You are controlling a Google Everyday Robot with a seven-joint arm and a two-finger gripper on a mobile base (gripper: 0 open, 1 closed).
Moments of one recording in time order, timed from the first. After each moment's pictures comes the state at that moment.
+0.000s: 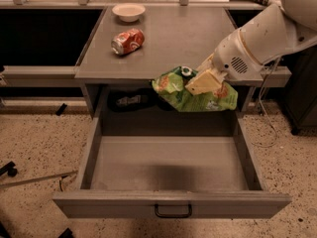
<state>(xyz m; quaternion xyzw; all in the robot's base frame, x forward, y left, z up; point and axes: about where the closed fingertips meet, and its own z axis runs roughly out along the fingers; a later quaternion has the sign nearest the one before) 0.529 -0.091 0.915 -0.53 0.78 0.18 0.29</state>
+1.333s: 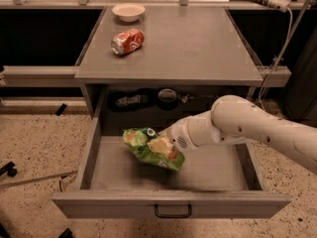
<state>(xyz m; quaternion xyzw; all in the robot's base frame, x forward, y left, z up) 0.521 0.003 0.705 -0.41 0.81 0.30 0.31</state>
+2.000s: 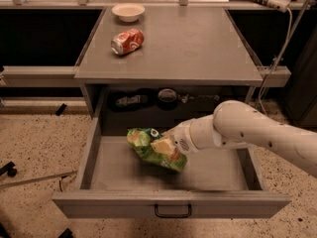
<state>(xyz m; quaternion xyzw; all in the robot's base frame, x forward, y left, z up) 0.526 -0.007 0.694 -0.40 0.81 0.28 0.32</state>
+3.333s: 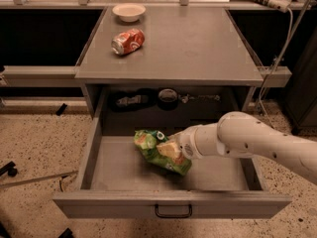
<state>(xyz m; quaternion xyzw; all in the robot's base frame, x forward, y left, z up) 0.533 -0.031 0.672 -0.36 0.83 0.25 0.34</state>
